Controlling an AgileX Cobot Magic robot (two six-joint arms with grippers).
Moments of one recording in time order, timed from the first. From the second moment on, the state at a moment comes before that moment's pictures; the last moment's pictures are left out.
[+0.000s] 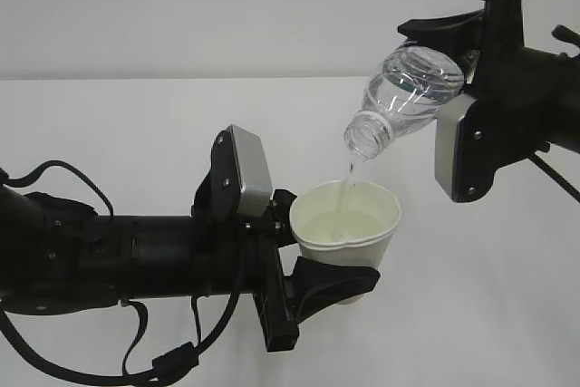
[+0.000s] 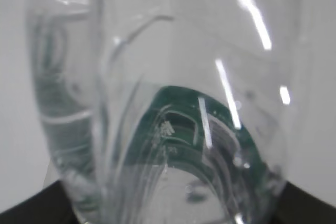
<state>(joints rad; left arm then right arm) -0.67 1.91 -0.71 0.82 -1.03 -0.38 0.22 1.48 -0.65 -0.63 -0.70 -1.28</state>
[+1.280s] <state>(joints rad) -0.67 1.91 -0.71 0.82 -1.03 -0.38 0.22 1.48 -0.65 -0.63 -0.70 -1.28</state>
